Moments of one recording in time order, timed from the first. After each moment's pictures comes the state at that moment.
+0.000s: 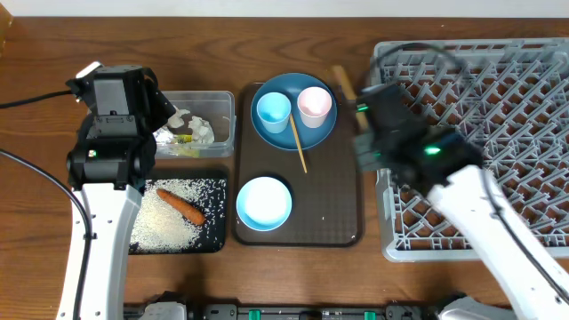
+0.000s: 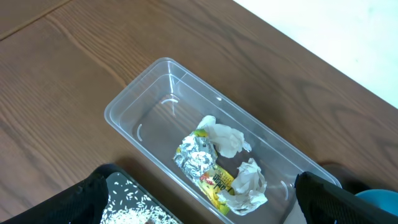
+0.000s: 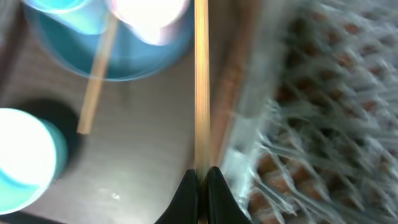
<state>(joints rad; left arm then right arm) 0.01 1.27 1.26 -0.78 -0.40 -0.56 0.49 1.41 1.33 -0.99 0.18 0.19</state>
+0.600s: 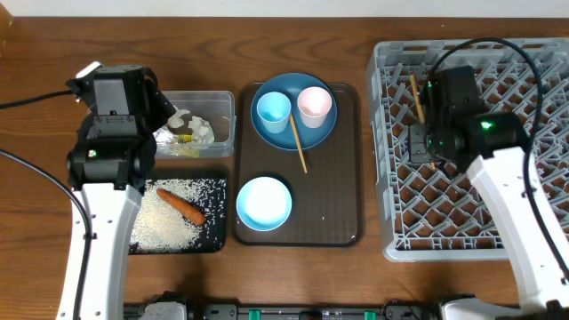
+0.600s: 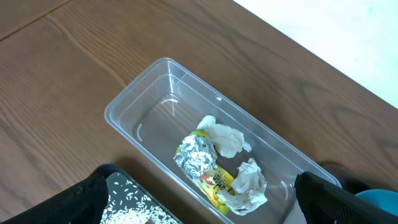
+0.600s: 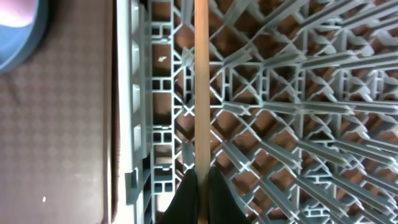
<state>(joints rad) 0.01 1.27 1.26 -0.79 -0.40 -0.56 0.19 1.46 1.33 -1.09 0.15 0.14</state>
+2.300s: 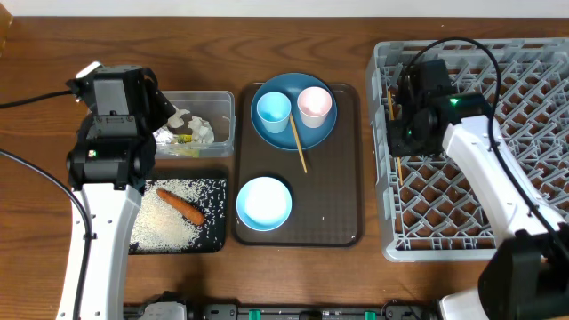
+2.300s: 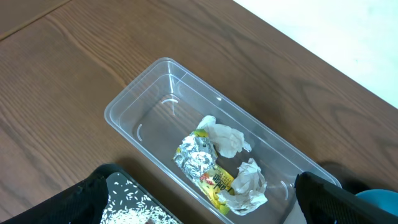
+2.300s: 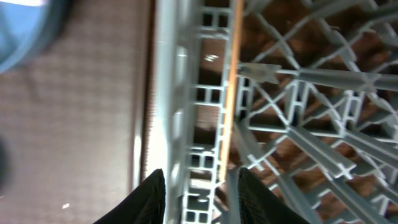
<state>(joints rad) 0.01 1.27 1.26 -0.79 -0.40 -0.56 0.19 1.65 1.33 -0.98 -0.04 0.11</state>
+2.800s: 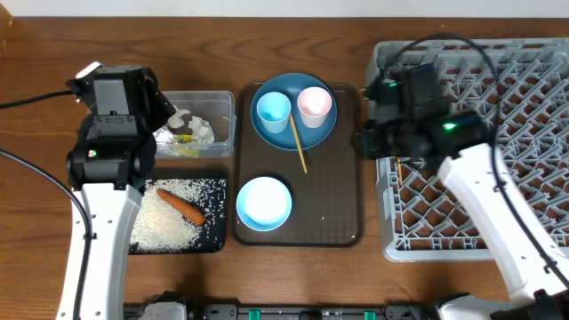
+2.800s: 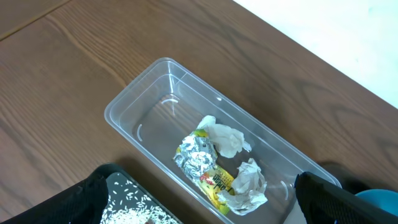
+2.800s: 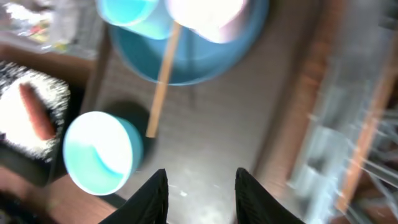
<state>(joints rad) 0.01 1.27 1.26 -0.79 -0.40 -0.56 0.38 1.50 1.33 -0.89 -0.26 0.21</state>
